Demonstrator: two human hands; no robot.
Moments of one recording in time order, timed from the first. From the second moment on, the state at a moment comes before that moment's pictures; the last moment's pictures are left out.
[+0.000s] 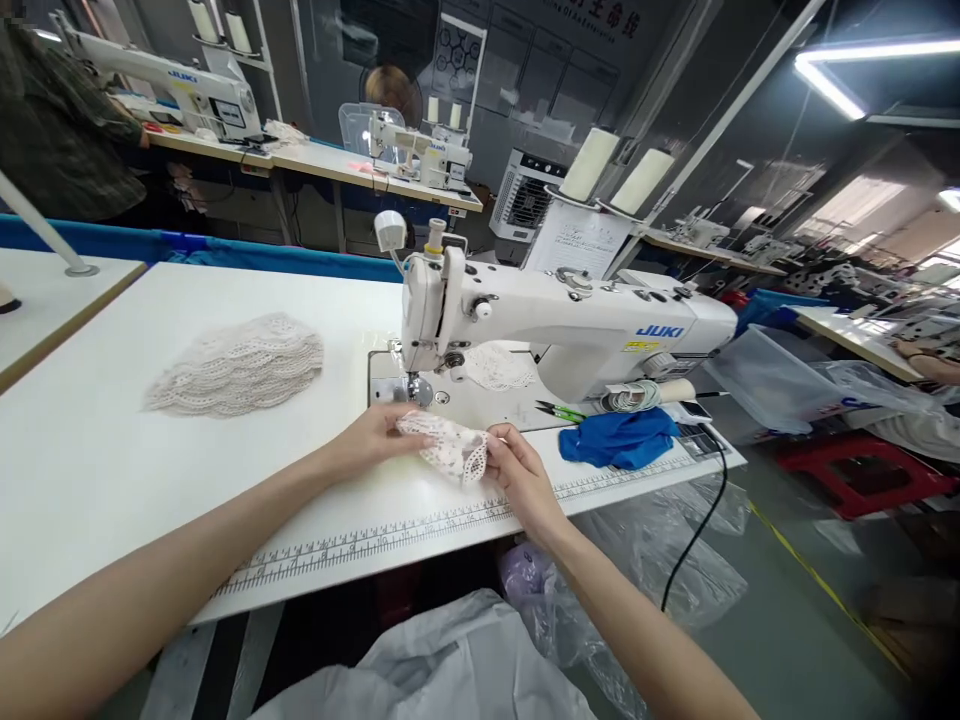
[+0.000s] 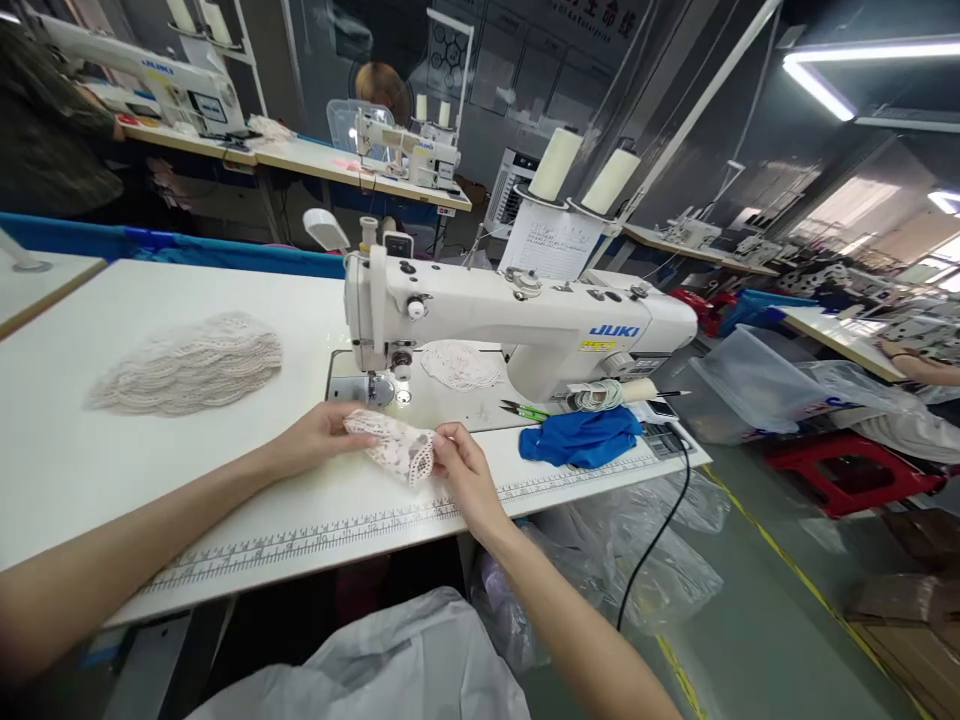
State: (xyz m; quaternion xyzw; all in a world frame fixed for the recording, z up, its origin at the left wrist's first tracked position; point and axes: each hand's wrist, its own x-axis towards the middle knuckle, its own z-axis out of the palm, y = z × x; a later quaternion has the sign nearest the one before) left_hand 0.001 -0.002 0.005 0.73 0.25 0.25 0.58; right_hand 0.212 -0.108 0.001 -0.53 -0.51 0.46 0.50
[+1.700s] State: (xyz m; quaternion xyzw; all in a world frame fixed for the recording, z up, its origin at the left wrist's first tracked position) left_hand -0.015 0.001 -0.007 0.90 0.30 0.32 -0.04; right_hand 0.202 -0.019 -0.002 -0.44 -0.78 0.29 0.34
